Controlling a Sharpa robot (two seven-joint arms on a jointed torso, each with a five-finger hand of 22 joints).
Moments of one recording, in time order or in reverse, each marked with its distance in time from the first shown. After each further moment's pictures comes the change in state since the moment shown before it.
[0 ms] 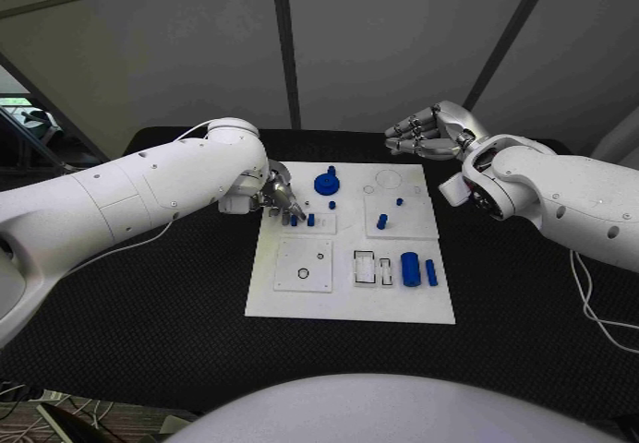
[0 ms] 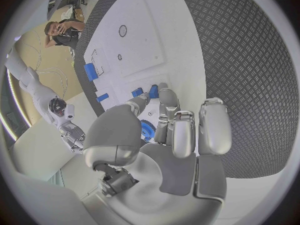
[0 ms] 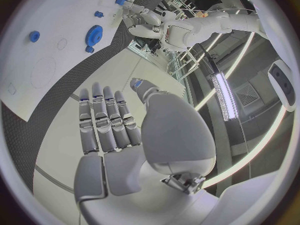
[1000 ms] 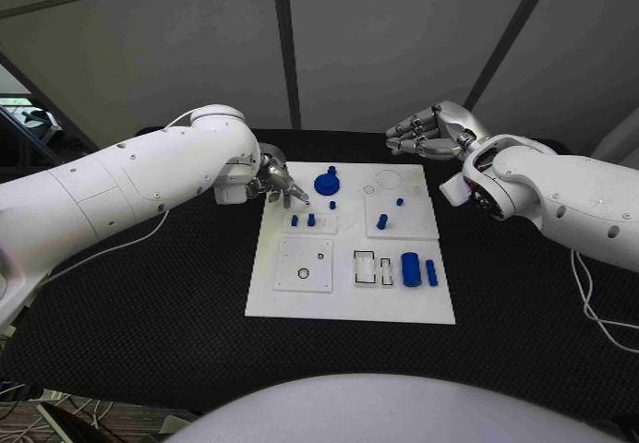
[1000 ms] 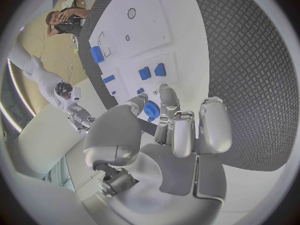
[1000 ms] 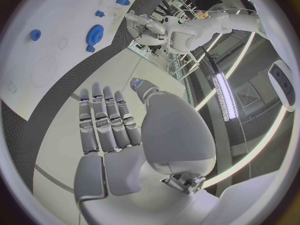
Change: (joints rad) left arm -0.001 -0.047 0.068 0.041 0.020 -0.093 0.000; left_hand -0.007 0.007 -0.071 0.019 0.000 0.003 -0.003 -0.009 0.006 -0.015 0.000 -0.018 -0.030 0.000 0.000 -0.009 0.000 0.000 0.000 0.000 -0.023 0.000; right arm 0.000 0.001 0.000 -0.006 0.000 0.001 0.000; right_hand 0.000 0.000 0.000 0.000 0.000 0.000 0.000 0.000 0.000 0.000 0.000 0.000 0.000 0.000 0.000 0.000 0.000 0.000 0.000 0.000 0.000 0.000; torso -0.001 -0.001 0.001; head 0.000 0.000
